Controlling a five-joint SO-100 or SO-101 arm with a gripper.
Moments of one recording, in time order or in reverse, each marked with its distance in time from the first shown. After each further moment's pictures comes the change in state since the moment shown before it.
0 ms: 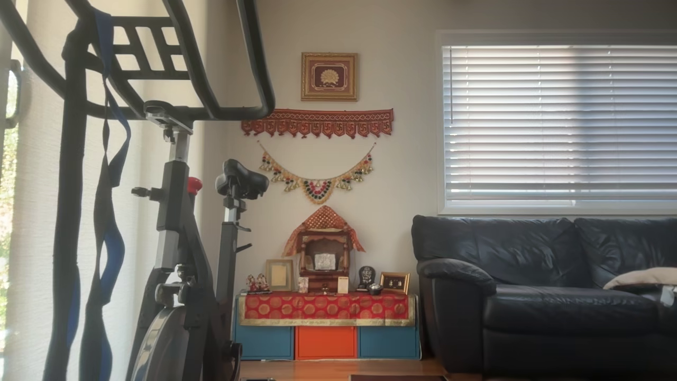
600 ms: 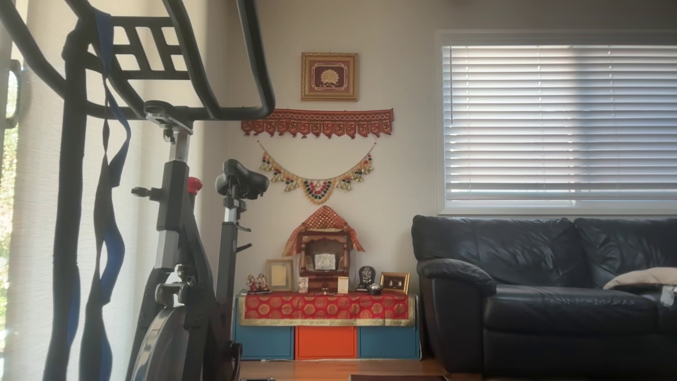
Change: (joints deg) arm 0.0 0.0 -0.2 0.0 -0.1
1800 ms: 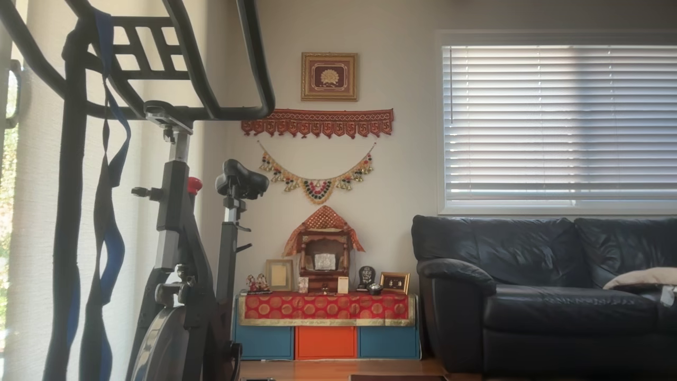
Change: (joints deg) arm -3.3 4.0 -8.6 12.5 19.7
